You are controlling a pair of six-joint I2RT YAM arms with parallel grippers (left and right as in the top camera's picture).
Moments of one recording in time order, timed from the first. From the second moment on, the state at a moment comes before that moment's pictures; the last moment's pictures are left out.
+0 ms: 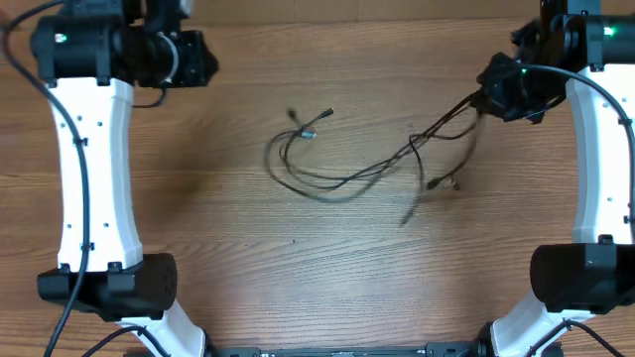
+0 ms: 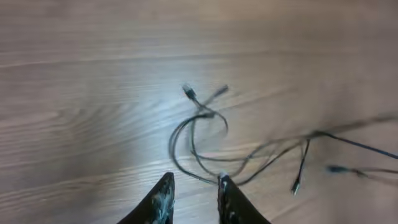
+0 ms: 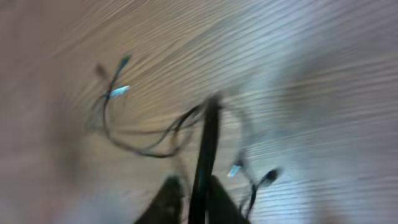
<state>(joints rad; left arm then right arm) 0.01 1.87 2.28 -1.42 0.36 -0.05 -0.05 1.86 2.08 -1.53 -0.33 0.34</state>
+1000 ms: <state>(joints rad) -0.51 2.12 2.28 -1.26 0.38 0.00 -0.29 1.86 2.08 -1.45 -0.42 0.40</state>
